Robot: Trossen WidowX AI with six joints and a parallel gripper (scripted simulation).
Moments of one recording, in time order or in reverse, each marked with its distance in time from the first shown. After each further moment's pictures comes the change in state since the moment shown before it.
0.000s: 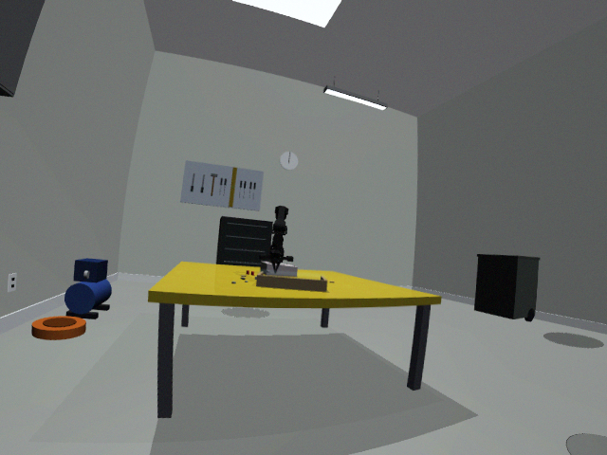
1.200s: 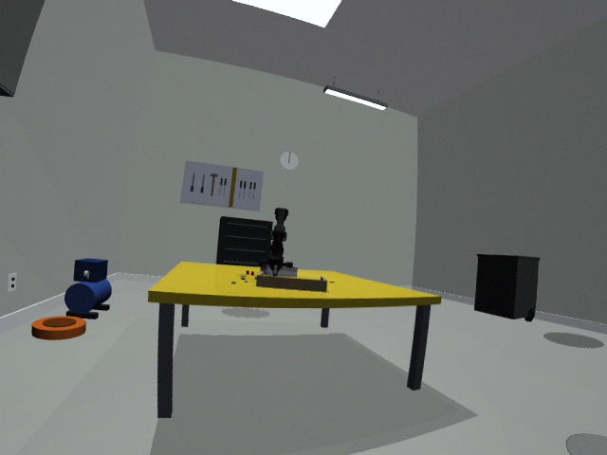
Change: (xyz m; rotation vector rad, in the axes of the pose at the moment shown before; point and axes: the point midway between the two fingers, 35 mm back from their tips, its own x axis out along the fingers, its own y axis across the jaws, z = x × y) arm 0.034 0.000 -0.001 0.001 0.002 0.000
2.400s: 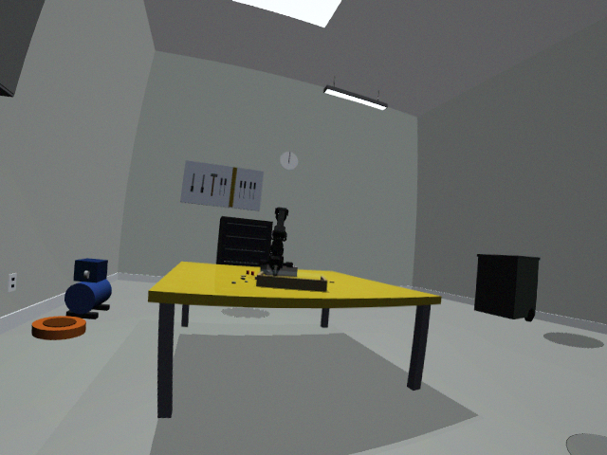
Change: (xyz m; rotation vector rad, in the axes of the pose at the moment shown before) arm 0.001 0.000 -0.008 0.000 -0.012 -0.001
